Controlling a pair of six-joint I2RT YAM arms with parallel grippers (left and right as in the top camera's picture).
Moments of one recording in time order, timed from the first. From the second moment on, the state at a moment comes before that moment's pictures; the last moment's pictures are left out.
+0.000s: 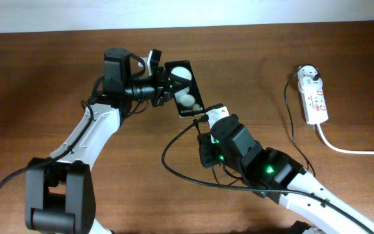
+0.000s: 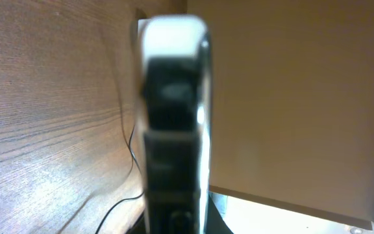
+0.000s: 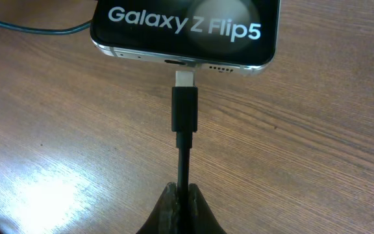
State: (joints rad) left arm -0.18 1.76 1.19 0.01 1.10 -1.01; right arm 0.76 1.20 0.94 -0.50 0.03 0.43
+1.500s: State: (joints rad) left arm -0.18 1.76 1.19 0.01 1.10 -0.95; right arm 0.76 1.20 0.94 -0.48 0.02 0.43
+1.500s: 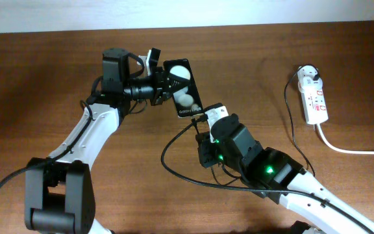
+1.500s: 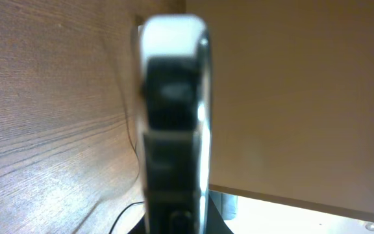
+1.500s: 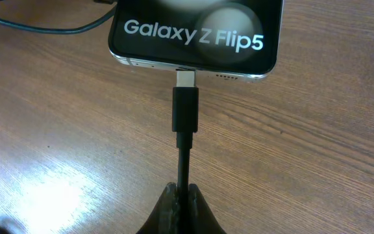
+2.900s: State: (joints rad) left arm -0.19 1.76 1.22 0.01 1.18 -0.88; right arm 0.77 1.20 0.93 -0.35 0.04 0.43
